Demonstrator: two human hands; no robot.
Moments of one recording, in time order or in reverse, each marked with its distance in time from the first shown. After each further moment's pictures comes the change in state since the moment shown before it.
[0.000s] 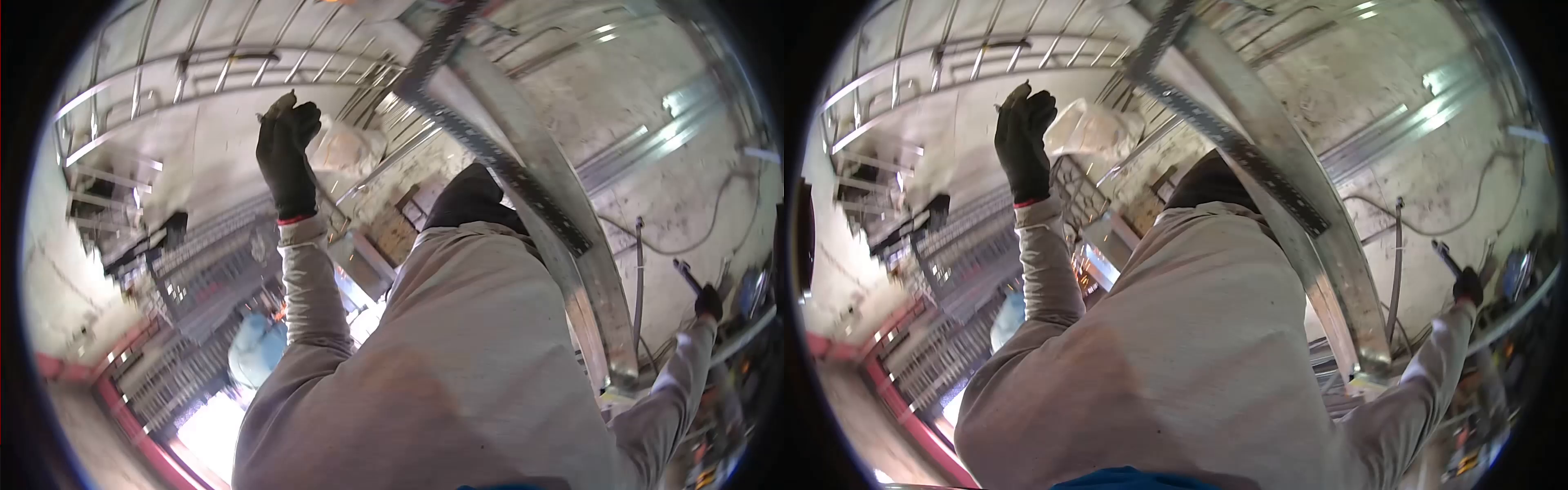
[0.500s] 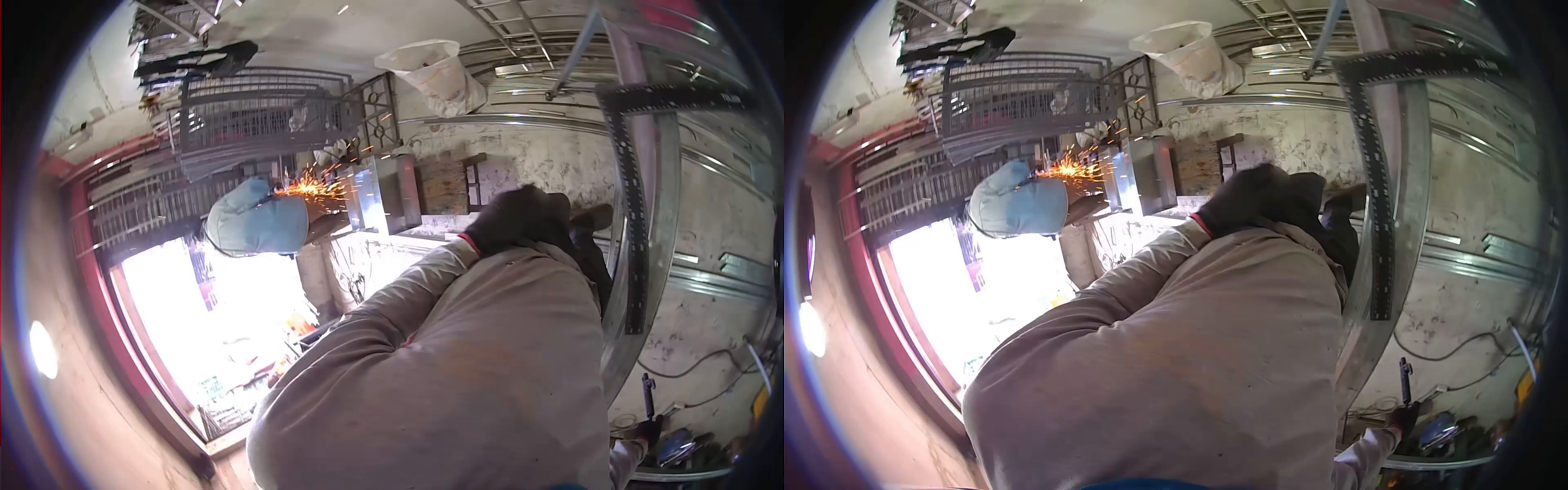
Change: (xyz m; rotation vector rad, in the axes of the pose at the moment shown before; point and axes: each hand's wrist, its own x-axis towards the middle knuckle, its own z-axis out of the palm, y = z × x) left_hand -0.197 -0.146 0.045 0.774 -0.402 0.260; right_hand -0.038 -0.022 -0.021 -0.085 -0.053 0.013
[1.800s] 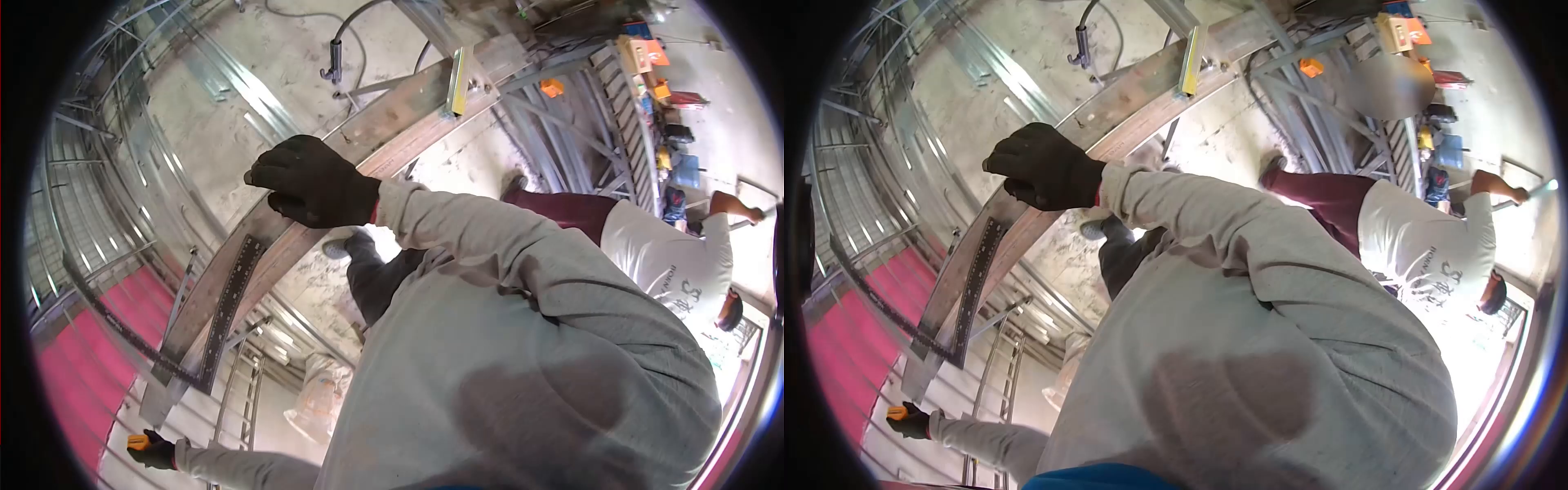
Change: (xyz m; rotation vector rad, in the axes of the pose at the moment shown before) left_hand 0.518 -0.073 -0.214 -0.846 0.379 -0.003; right_hand -0.293 -0.313 -0.166 1.298 1.400 -0.019
